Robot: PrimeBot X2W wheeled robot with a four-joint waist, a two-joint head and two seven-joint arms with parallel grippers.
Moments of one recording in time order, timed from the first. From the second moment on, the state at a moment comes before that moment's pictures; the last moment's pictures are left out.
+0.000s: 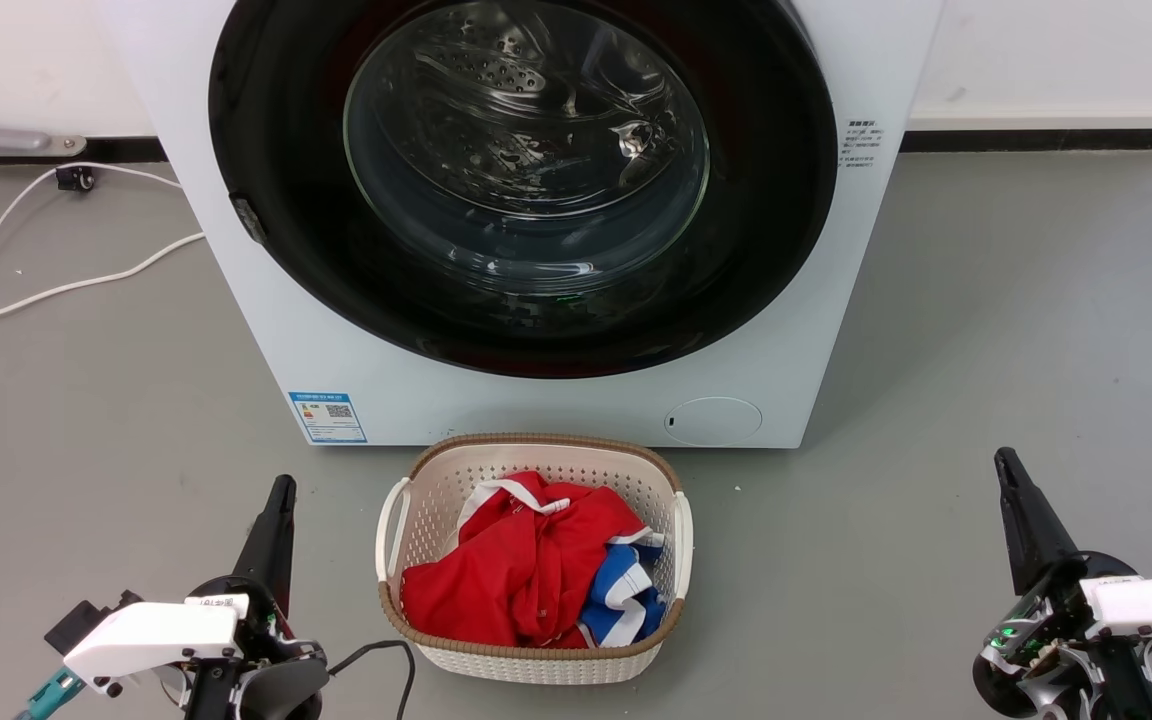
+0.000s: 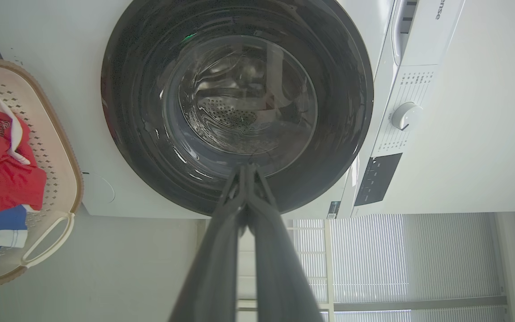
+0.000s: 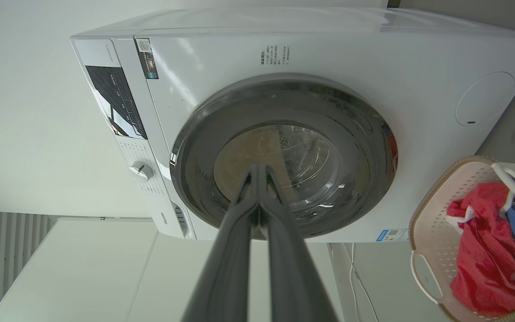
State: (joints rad) left arm -0.10 0.06 0.11 0.24 -1.61 -0.13 0.11; right arm -0.10 -0.05 -0.11 0.25 1.61 0.13 0.11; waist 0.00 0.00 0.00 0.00
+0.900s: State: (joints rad) left arm -0.07 0.05 0.07 0.26 -1.61 -0.13 0.08; right arm -0.07 -0.05 -0.10 0.26 1.60 0.13 0.09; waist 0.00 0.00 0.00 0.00
